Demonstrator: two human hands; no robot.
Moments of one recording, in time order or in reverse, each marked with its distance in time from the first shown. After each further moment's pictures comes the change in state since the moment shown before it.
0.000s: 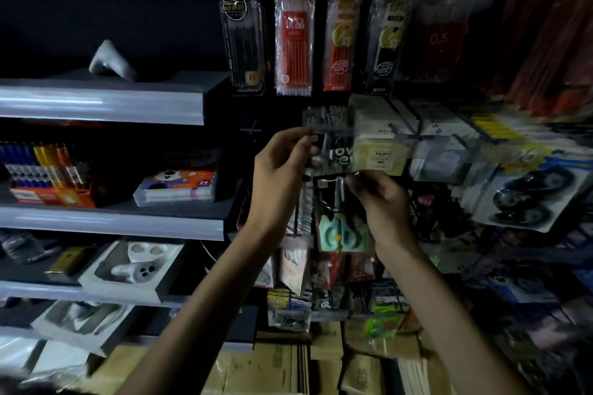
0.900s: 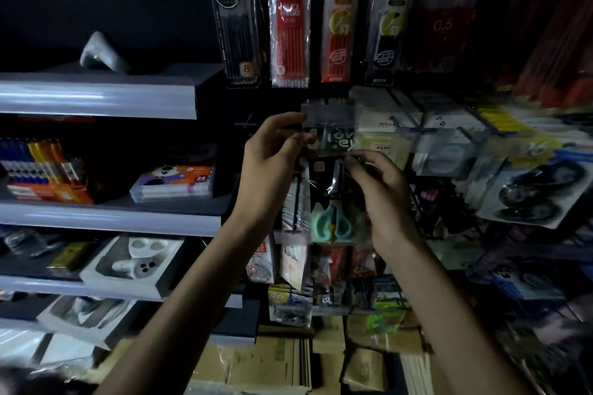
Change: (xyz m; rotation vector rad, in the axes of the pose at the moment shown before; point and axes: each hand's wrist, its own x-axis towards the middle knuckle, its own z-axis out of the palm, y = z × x) left_hand 0.000 0.019 -0.004 0.093 -0.018 -0.021; right_hand -0.005 -0.024 0.006 0.029 -0.053 -0.008
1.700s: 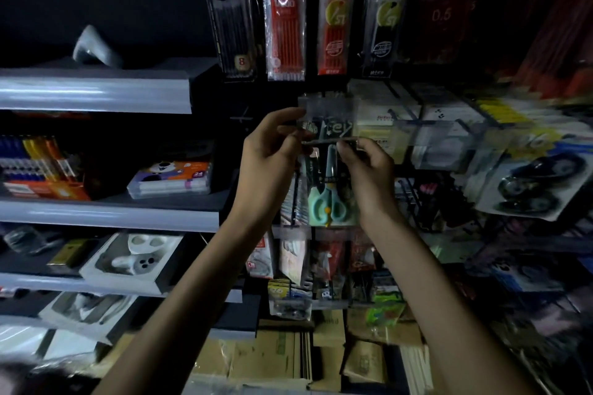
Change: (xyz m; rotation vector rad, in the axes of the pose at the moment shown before) left_hand 0.000 -0.008 0.003 0.037 -0.010 0.093; right_hand 0.032 0.017 0.019 -0.010 0.063 0.001
